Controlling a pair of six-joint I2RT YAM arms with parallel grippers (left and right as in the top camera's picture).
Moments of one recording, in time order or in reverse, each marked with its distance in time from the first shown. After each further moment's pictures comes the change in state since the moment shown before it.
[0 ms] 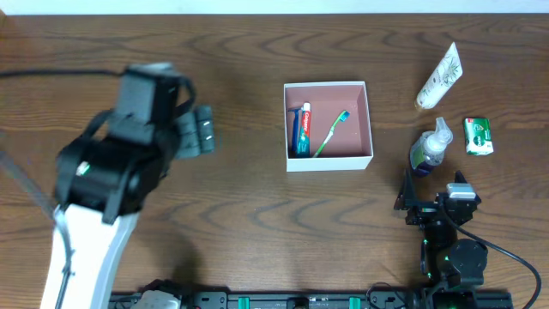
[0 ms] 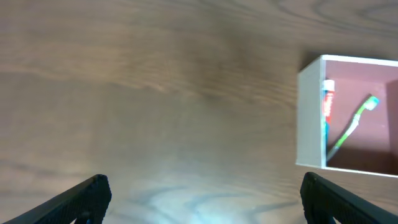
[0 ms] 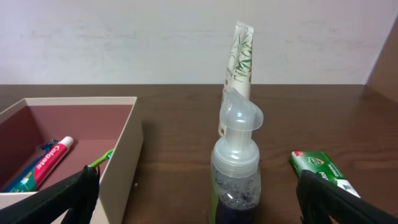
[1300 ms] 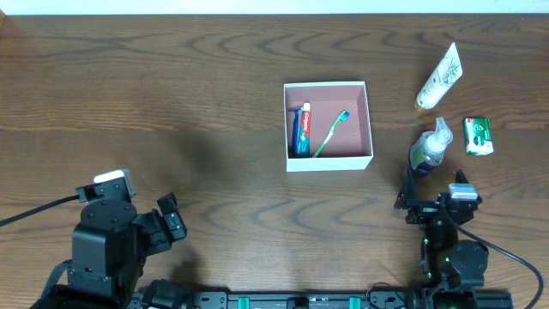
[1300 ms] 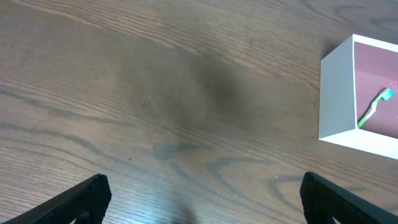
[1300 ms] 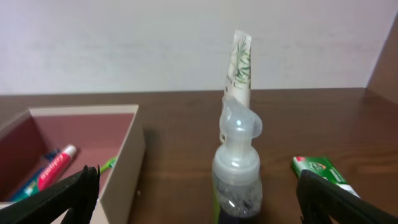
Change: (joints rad) left arm 0.026 -0.576 -0.442 -0.009 -0.019 -0.075; right arm 0.000 0.000 -0.001 0.038 -0.001 0.035
